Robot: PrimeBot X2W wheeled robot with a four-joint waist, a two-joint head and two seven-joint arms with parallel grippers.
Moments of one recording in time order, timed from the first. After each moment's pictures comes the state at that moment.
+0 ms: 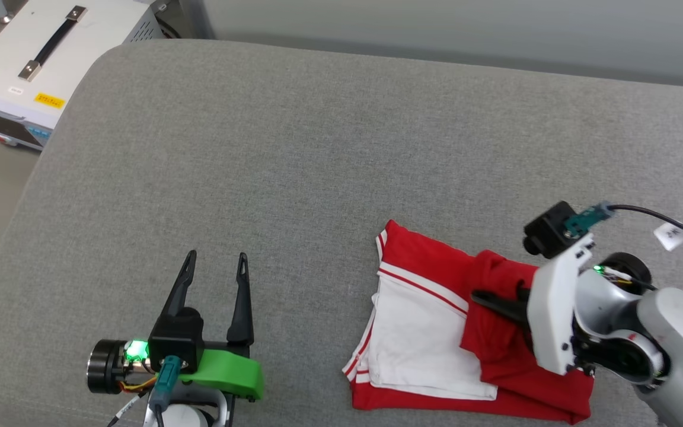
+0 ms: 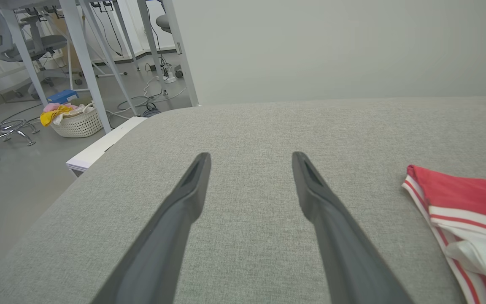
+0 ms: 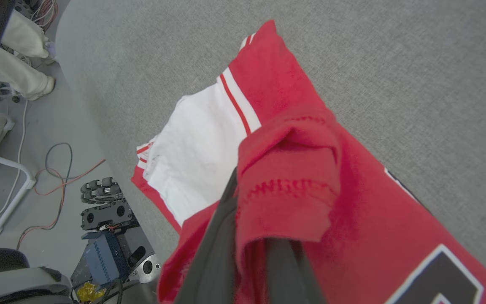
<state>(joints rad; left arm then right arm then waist) -0.03 0.09 -0.15 0.07 -0.04 0.08 -0.26 -0.43 -0.58 0.66 -0.03 0.94 0.13 0.66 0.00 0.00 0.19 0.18</state>
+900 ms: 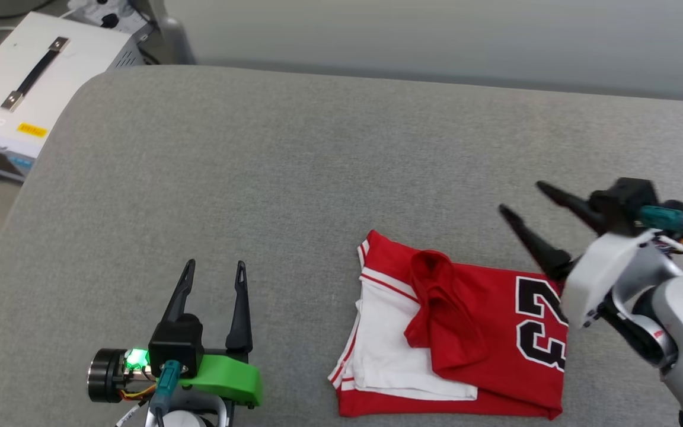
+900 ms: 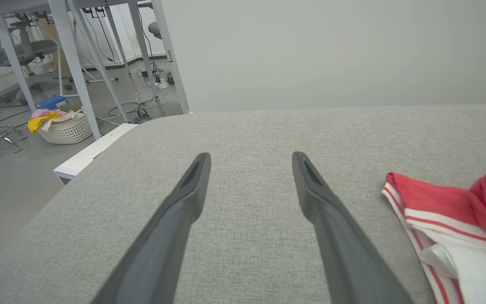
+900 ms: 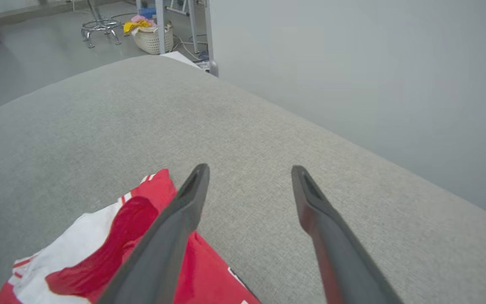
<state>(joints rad) -0.02 0.08 -0.13 0.10 -0.03 0.08 -0.26 -0.47 -0.56 0.61 0.14 0.62 0.13 0.07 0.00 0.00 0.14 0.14</state>
